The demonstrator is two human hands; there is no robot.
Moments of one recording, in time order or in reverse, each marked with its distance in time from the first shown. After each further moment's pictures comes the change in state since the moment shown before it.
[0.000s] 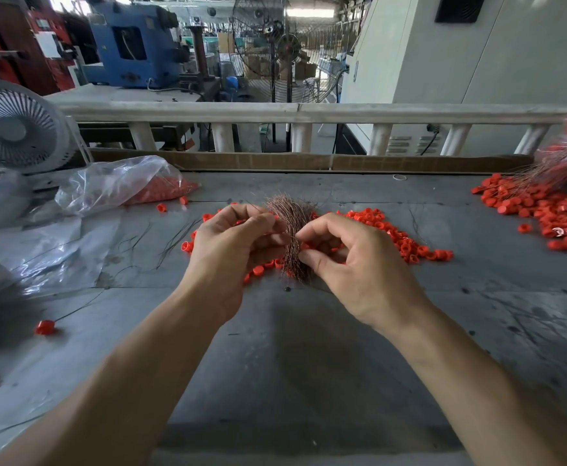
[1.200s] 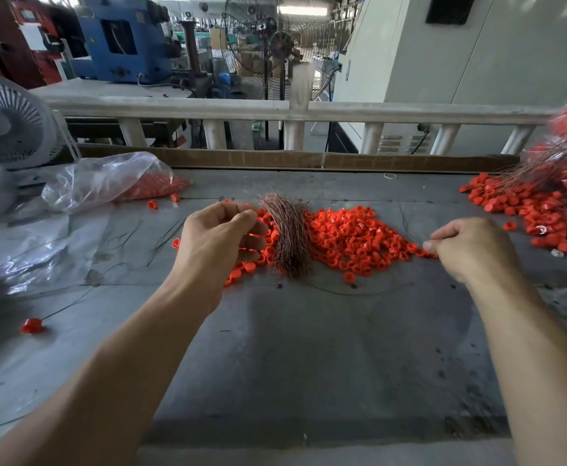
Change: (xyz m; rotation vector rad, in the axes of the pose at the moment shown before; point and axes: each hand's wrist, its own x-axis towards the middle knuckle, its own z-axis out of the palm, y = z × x) left_hand 0.008 -0.001 -0.011 0.309 0.097 0.035; right_hand 0.012 0.087 -0.109 -0.556 0.332 0.821
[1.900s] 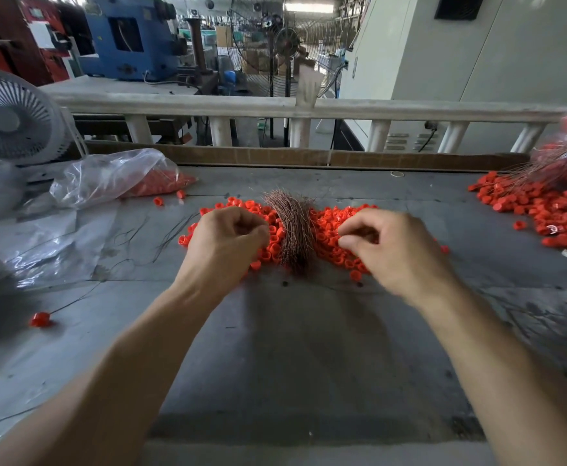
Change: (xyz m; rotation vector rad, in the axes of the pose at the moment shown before) left_hand 0.005 -0.010 -0.002 0.408 0.011 0.099; right_hand -0.071 -0.057 0.025 0.210 -0.190 -0.663
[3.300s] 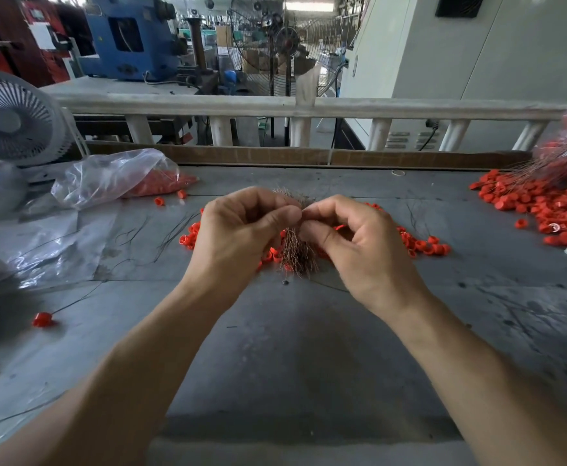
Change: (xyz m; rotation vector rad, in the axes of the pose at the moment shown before) left_hand -0.016 0.021 0.002 -0.383 -0.157 0.267; right_hand -0.015 -0.045 0.015 0.459 -0.012 -0.172
